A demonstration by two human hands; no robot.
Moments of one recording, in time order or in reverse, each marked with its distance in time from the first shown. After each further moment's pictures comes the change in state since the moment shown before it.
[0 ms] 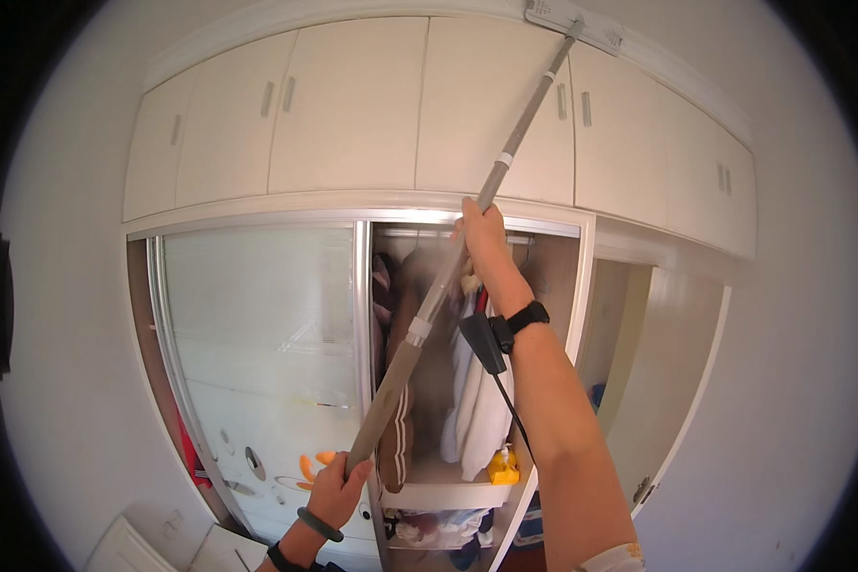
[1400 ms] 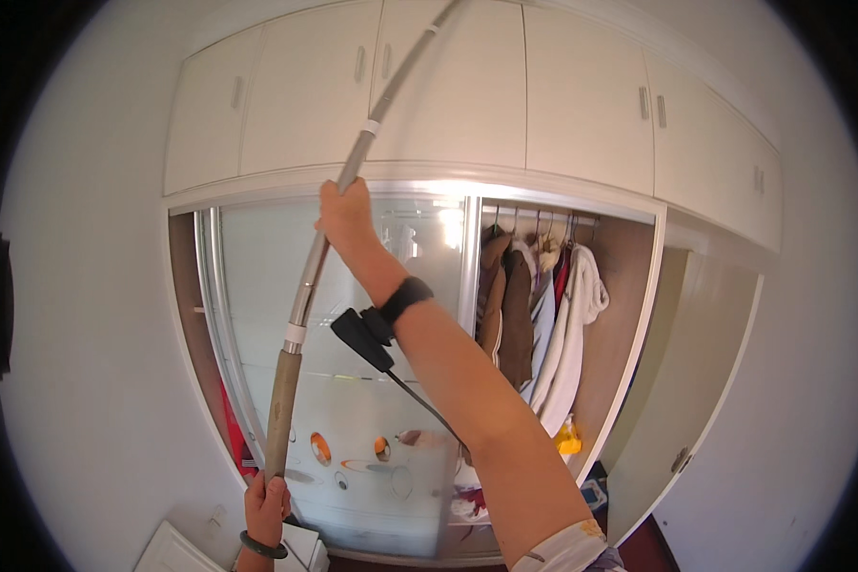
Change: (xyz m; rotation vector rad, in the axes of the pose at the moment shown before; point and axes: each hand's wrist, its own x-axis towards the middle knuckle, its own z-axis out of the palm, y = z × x) left_hand -0.077 -0.165 -0.283 -0.421 0.232 -0.215; right_hand -0.089 0.019 0.401 0.206 -0.148 0.007
